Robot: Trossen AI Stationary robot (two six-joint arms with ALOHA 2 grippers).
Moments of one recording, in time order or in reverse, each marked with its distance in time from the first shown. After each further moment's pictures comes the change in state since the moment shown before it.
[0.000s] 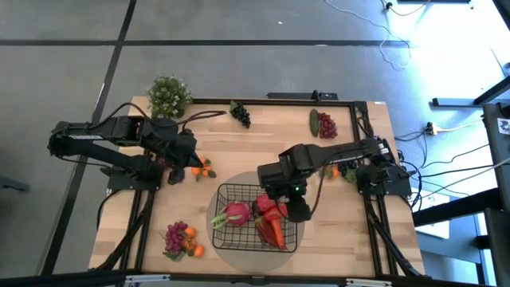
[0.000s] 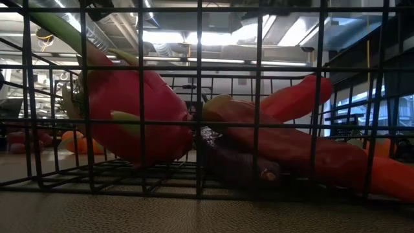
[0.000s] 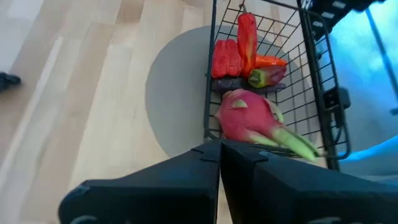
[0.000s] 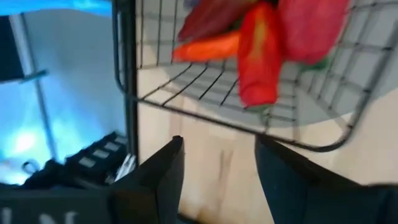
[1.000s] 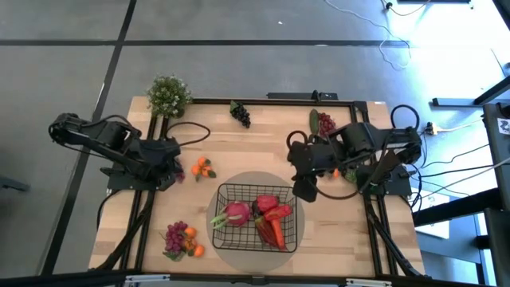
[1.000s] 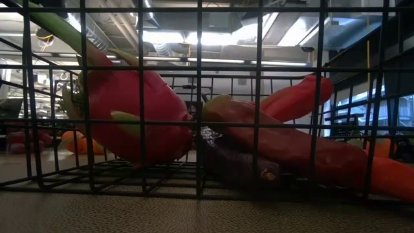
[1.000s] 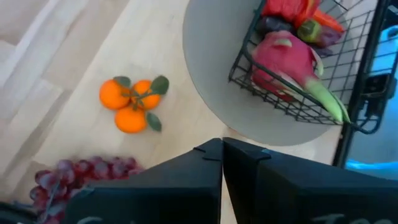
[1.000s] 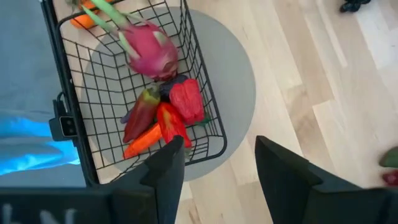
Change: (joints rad) left arm -0.280 -0.070 0.000 -0.309 -0.259 -0.537; right arm 0.051 -0.232 0.131 -0.002 0.529 0.465
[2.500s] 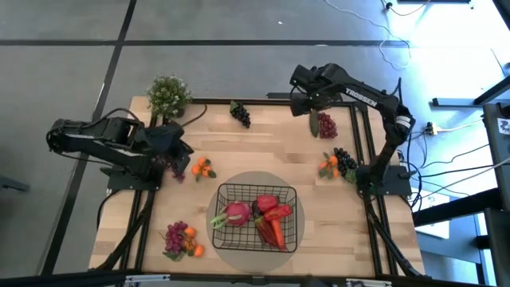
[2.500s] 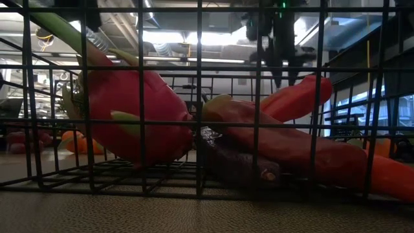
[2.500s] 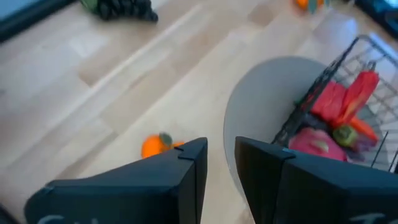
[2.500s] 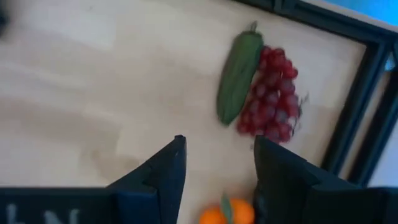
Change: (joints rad) left arm 0.183 0.014 0.000 0.115 -0.193 -0.022; right arm -0.889 0.023 -0.473 0.157 0.022 0.105
